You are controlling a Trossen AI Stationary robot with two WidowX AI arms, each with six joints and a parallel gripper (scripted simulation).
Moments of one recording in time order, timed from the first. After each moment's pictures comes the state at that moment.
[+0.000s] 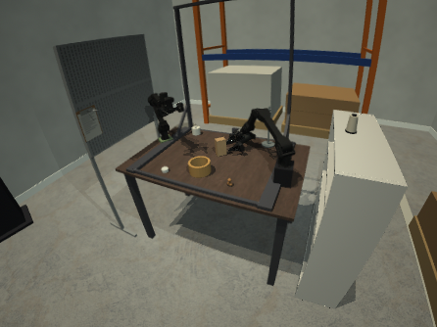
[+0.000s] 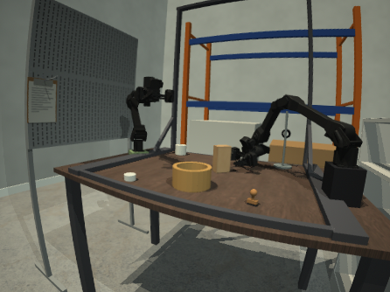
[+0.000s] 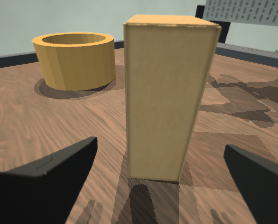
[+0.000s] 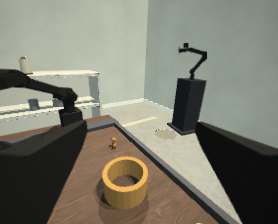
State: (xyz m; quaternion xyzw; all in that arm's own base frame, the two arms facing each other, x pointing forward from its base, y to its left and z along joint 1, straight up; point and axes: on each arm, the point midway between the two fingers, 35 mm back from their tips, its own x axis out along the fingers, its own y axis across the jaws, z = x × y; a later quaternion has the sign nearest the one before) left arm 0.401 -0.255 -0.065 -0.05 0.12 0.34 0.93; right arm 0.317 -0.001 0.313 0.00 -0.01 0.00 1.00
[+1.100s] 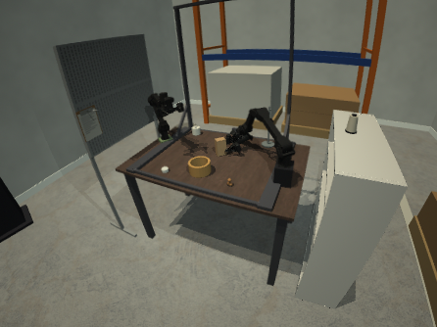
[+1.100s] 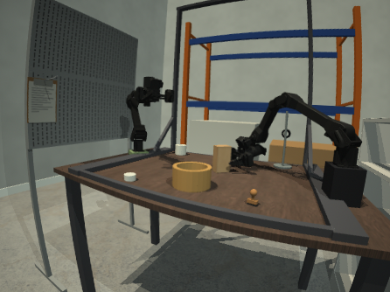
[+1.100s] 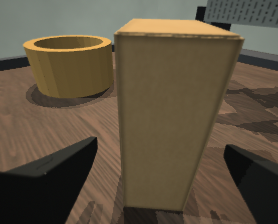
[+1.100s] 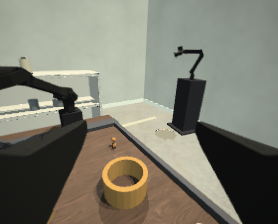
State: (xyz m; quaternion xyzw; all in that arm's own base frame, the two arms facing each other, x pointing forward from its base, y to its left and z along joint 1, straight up) left arm 0.419 -0.240 -0.064 -0.05 0.12 0.34 0.93; right arm 0.317 -0.001 0.313 0.00 -0.01 0.00 1.00
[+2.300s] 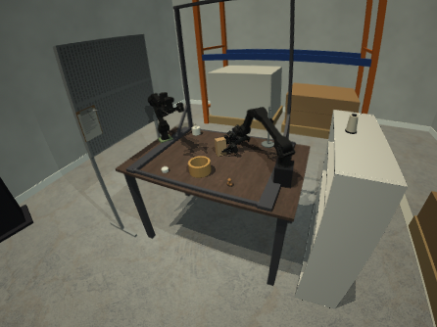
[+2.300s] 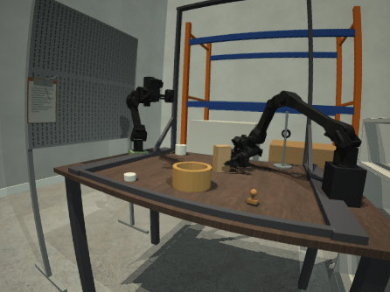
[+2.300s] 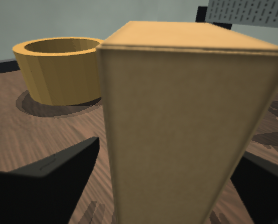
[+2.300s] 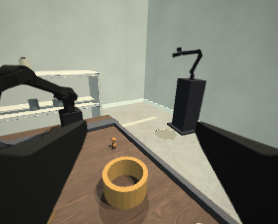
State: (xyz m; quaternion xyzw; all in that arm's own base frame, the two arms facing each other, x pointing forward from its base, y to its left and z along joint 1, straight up) left arm 0.437 -0.225 -0.064 -0.05 0.12 0.34 0.93; right arm 0.317 -0.001 0.313 0.00 -0.01 0.00 1.00
